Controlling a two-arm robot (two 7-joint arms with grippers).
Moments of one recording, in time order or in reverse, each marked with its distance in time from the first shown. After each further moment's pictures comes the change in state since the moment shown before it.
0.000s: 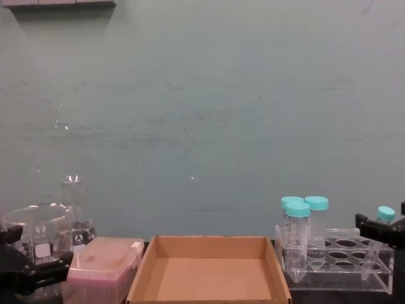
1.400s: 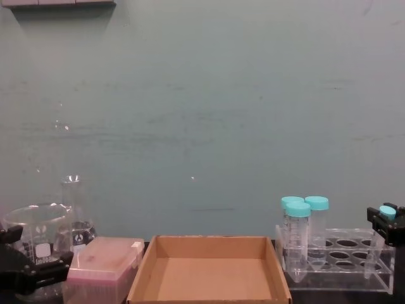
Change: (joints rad) left arm 0.000 0.000 0.000 0.000 0.000 0.000 0.000; right arm 0.024 -0.016 0.003 0.034 -0.020 -0.012 0.007
